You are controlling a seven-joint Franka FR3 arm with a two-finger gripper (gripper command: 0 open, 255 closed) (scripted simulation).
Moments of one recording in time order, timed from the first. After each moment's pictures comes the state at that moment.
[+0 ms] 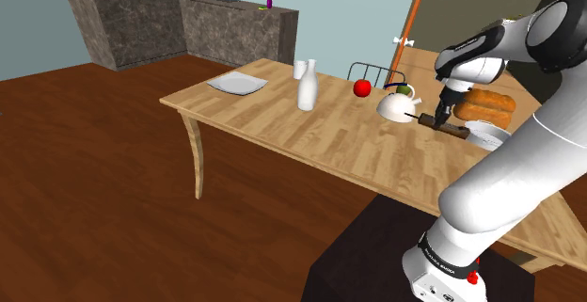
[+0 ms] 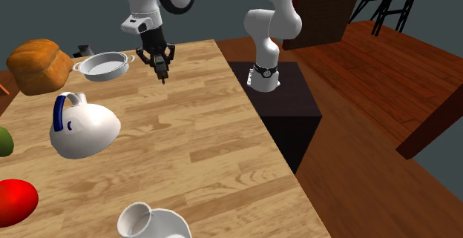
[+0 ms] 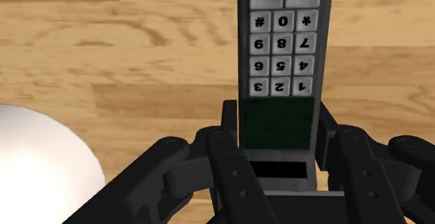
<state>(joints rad) -0.39 -0.12 -0.74 -2.25 -0.07 2.17 -1.43</state>
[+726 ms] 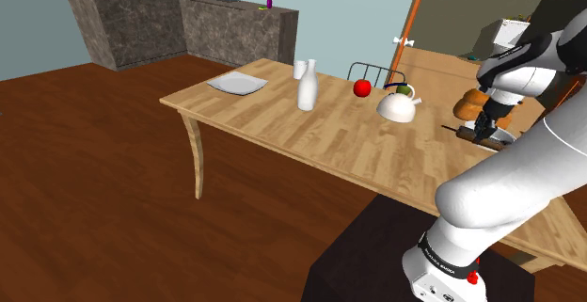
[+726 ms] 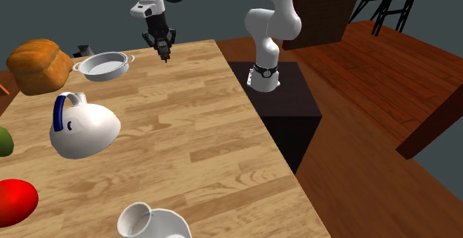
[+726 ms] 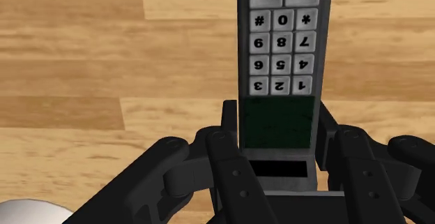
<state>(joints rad) -0.52 -0.21 -0.88 -2.30 -0.17 2.16 -1.64</state>
